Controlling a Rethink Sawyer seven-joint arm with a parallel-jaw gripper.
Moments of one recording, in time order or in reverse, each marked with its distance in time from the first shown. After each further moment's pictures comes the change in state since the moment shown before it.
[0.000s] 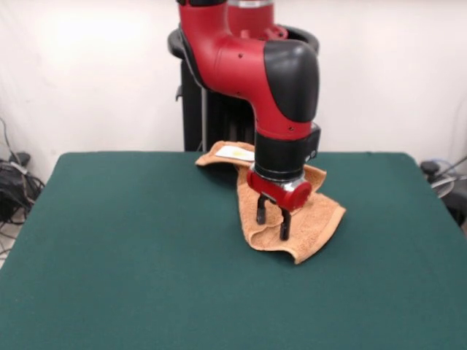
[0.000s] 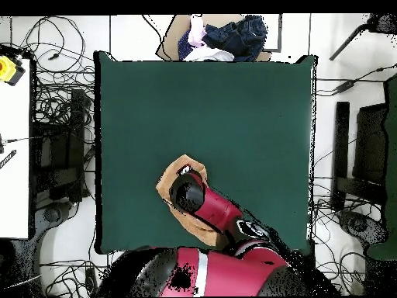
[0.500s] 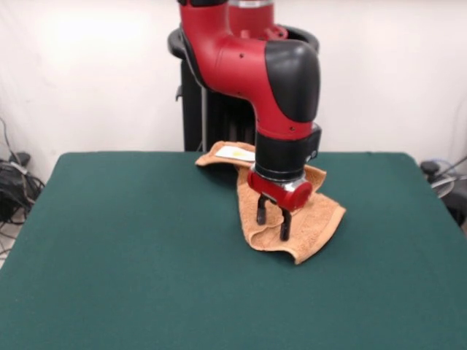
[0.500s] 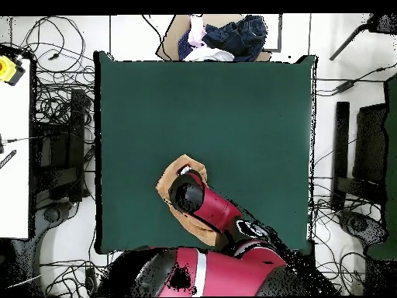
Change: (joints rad) arm 0.003 0.000 0.000 0.001 0.000 -0.006 0.000
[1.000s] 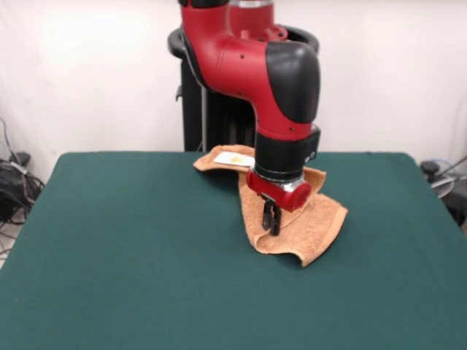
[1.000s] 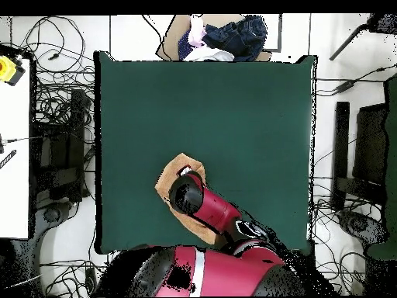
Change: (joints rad) arm 0.005 0.008 -0.006 0.004 0.000 -0.020 0.000
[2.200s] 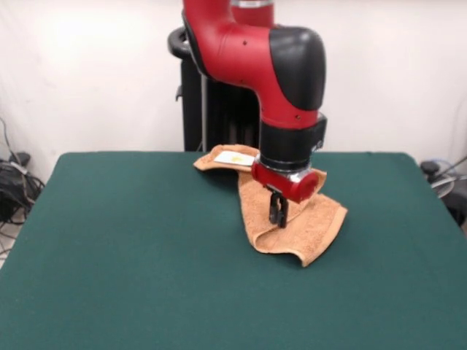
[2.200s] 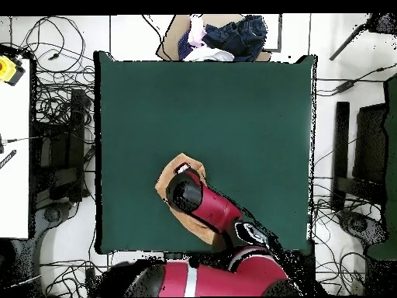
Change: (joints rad) arm 0.014 -0.072 0.000 0.009 0.011 0.077 0.000
